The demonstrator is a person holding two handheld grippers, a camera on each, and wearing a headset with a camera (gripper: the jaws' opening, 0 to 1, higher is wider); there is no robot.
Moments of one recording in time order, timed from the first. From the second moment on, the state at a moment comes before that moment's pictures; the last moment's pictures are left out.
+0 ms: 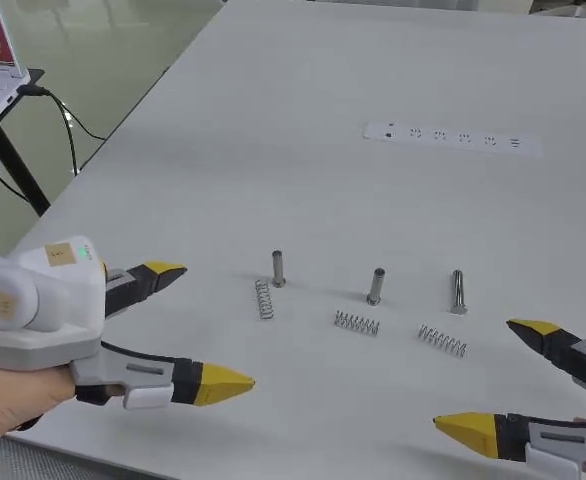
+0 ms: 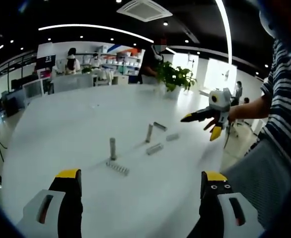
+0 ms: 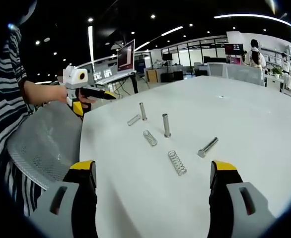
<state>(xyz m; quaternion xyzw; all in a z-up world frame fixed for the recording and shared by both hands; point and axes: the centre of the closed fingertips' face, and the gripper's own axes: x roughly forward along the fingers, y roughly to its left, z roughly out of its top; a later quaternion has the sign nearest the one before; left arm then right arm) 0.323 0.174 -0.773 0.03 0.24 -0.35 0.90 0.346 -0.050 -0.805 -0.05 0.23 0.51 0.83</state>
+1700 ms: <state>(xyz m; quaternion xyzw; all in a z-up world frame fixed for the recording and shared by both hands) 0.322 0.168 -0.772 0.03 0.24 -0.36 0.90 0.347 -0.050 -0.798 -0.04 0.22 0.51 0.83</state>
